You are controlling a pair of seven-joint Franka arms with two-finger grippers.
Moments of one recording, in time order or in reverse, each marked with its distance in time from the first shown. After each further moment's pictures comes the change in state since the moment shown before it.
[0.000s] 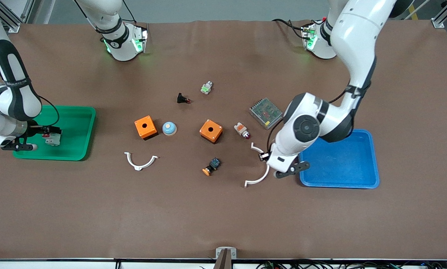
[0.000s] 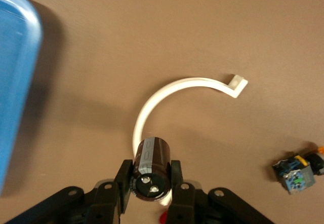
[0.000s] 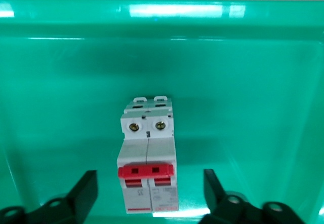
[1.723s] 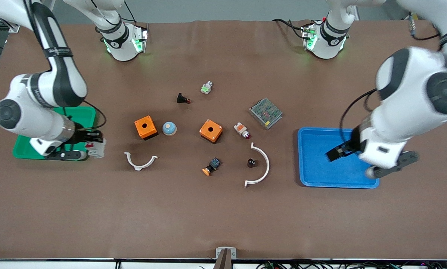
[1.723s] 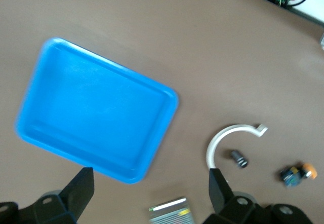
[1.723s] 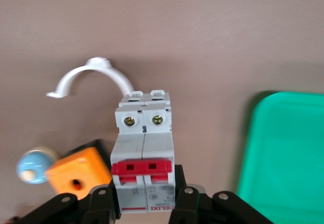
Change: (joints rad) left arm 0.276 -0.327 0.025 0.171 0.017 -0.490 0.284; right arm 0.384 -0.210 0.173 0.081 0.185 -0.220 0.384
